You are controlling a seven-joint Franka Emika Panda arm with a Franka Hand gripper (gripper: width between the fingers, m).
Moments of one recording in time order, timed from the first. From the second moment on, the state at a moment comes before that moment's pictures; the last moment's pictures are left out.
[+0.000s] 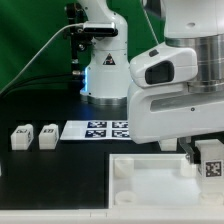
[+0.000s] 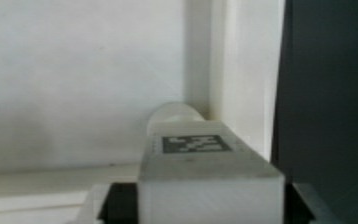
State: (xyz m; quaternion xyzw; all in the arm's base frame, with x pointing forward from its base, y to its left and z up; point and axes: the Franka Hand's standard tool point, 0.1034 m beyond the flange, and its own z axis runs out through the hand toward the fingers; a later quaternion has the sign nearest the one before) arm 0.624 0.115 0.081 -1.00 0.01 0.02 0.08
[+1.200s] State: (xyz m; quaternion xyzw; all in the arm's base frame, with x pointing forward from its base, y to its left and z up) arm 0.631 0.122 0.077 -0.66 0.73 0.08 0.11
